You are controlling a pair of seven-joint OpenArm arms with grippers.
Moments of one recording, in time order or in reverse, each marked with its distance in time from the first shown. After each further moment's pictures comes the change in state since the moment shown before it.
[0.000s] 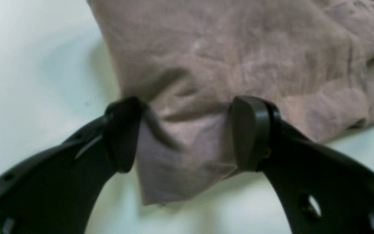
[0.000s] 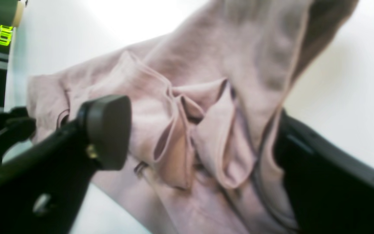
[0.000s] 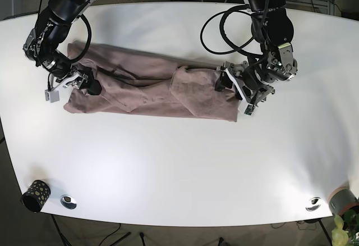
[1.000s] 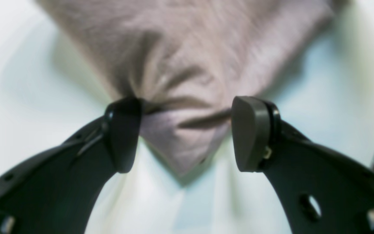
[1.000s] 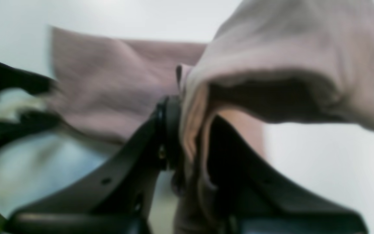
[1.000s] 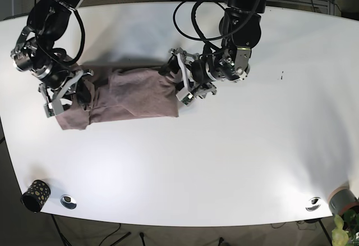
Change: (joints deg) left arm -0.5 1.2 24.0 -9.7 -1.4 0.4 -9.2; right arm -6.0 0.1 -9.7 33.9 -1.8 -0.8 -4.6
